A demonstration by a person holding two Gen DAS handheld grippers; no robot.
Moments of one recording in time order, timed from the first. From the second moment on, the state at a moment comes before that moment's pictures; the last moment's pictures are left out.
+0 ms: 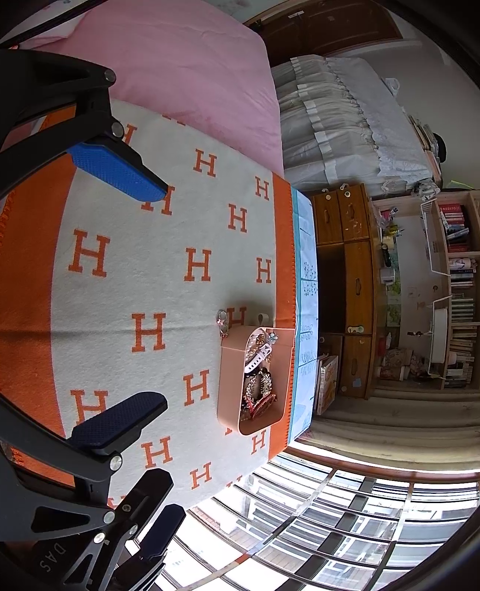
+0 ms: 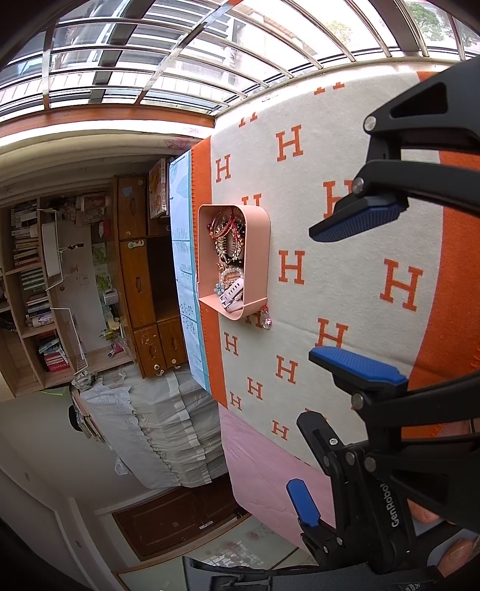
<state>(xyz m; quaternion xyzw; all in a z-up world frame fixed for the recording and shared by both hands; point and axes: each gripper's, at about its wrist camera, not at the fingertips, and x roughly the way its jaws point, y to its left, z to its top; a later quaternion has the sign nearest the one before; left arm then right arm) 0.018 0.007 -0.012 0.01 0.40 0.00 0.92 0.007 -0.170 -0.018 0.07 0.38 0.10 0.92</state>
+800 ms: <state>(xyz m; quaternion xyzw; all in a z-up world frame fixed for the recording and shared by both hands) 0.015 0.007 -0.015 0.01 0.40 0.00 0.91 0.007 -0.170 -0.018 0.07 0.38 0.10 0.92</state>
